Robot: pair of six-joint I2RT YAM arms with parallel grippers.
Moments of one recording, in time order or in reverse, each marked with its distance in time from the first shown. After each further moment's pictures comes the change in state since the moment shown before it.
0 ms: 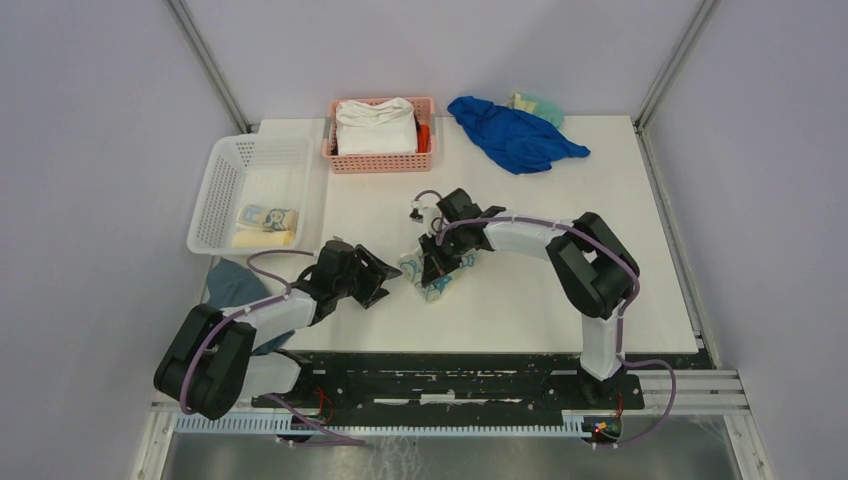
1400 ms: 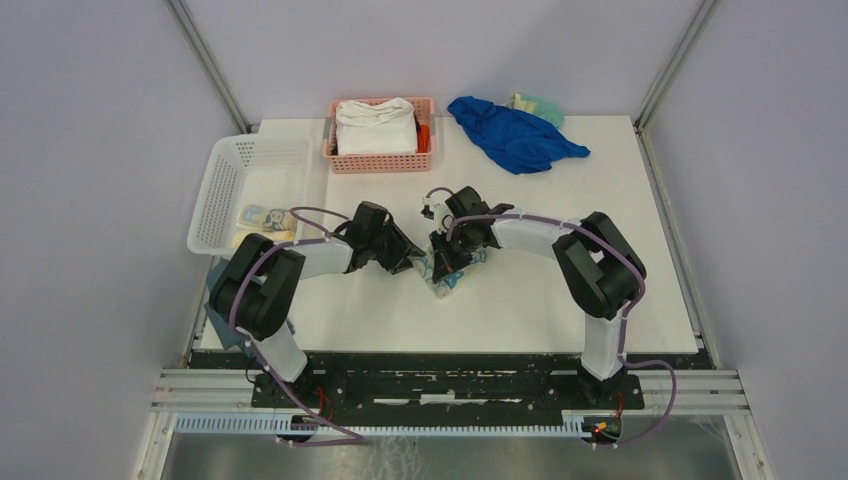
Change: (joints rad) left arm -0.037 0.439 0.413 -0.068 0.074 0.093; right arm -0.092 -0.012 -0.053 0.004 -0.016 0.042
